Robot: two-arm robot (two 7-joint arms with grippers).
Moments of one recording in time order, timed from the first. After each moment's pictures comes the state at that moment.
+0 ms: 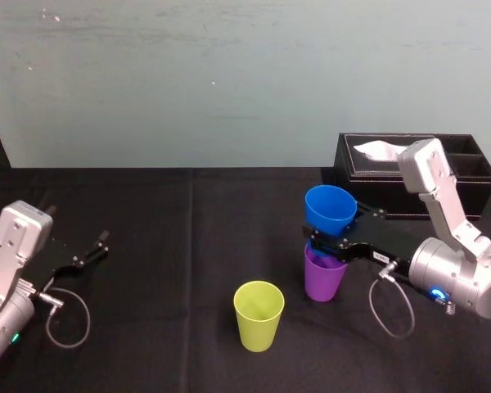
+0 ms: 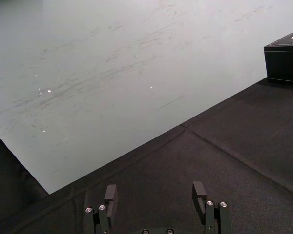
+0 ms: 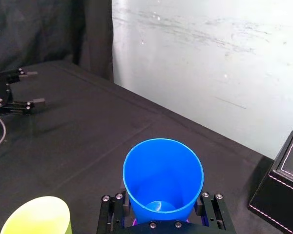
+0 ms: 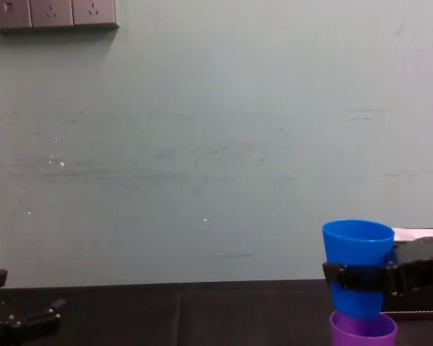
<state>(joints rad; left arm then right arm) -0.20 0.60 0.45 -1.41 -0.25 -0.12 0.03 0.31 0.51 -0.38 -1.52 0.37 0.22 0.43</state>
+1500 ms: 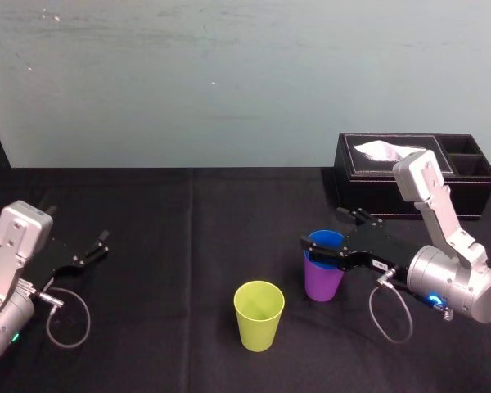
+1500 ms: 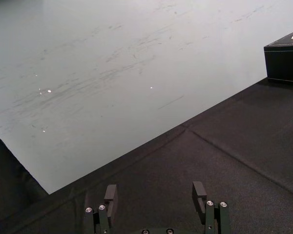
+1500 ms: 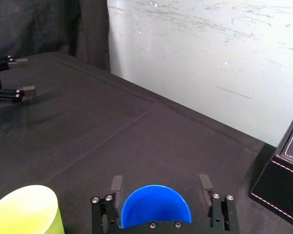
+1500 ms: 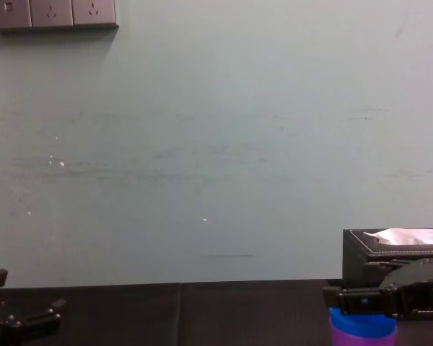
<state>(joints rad) -0.20 0.60 0.45 -1.41 -0.25 -0.12 0.03 0.33 0.49 -0.39 -1.45 0.36 0.20 0.45</state>
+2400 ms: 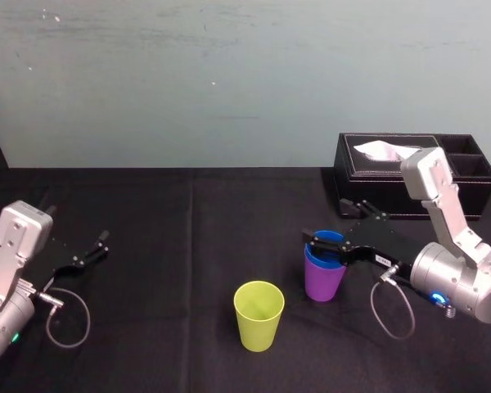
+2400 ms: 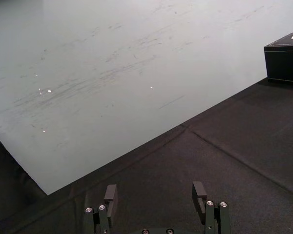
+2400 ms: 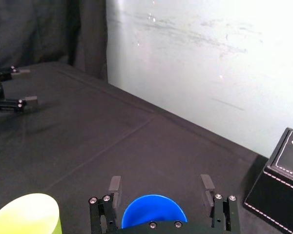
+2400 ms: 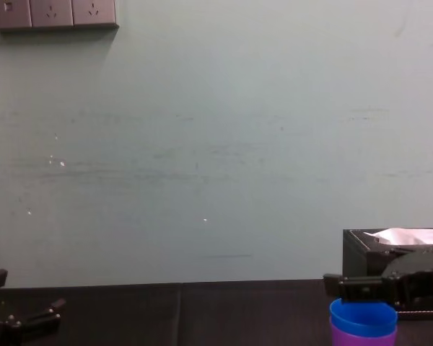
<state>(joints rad) -0.20 0.60 0.45 -1.41 -0.25 -0.12 0.03 0.31 0.49 -0.37 -1.47 0.35 0.17 0.44</state>
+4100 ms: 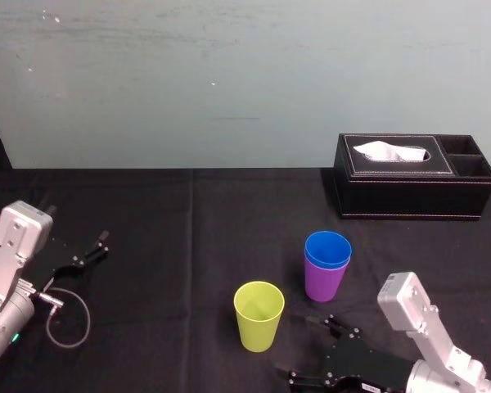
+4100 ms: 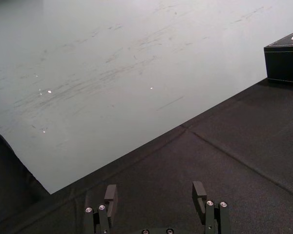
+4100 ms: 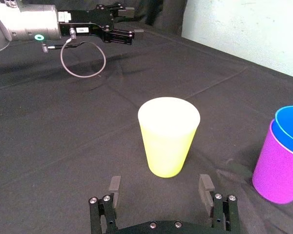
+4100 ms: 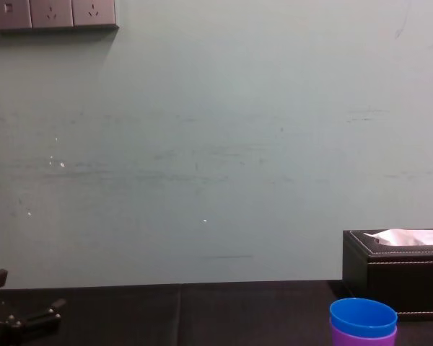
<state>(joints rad) -0.20 0.60 0.45 -1.41 -0.25 -0.12 0.03 0.05 0.61 -0.46 -1.61 0.36 0.06 0.54</state>
